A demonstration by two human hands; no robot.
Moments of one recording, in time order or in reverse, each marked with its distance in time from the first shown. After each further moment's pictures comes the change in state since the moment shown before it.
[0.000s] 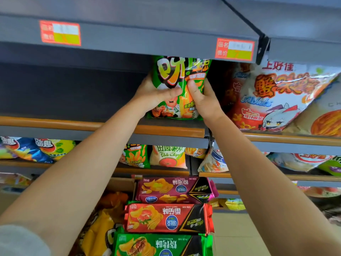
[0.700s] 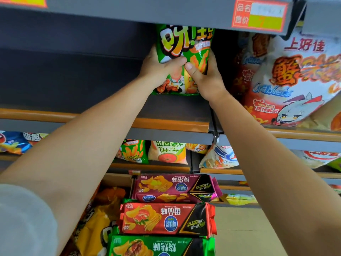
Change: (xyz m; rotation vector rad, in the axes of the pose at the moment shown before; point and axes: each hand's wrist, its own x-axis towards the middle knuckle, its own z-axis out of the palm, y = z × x) left_hand 0.057 -0.008 0.017 0.060 0.199 0.063; right_hand 0.045 0.013 -0.006 -0.218 0.061 -0.055
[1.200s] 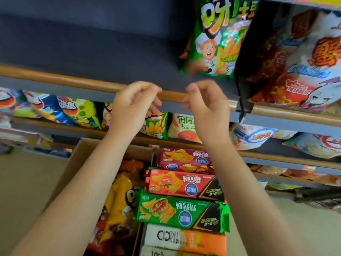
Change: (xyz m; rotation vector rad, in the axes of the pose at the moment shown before) left_hand -0.195 -0.036 -0.102 -0.153 0.154 -0.049; right_hand -0.180 -0.059 0.084 0.013 0.128 -0.058
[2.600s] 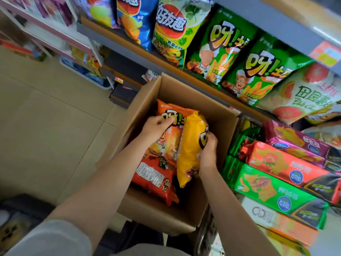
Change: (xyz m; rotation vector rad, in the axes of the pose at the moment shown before) left_hand -0.112 -0.320 -0.201 0.226 -0.155 -0.783; right_hand -0.220 0.174 0.241 -0.079 -0.016 1.090
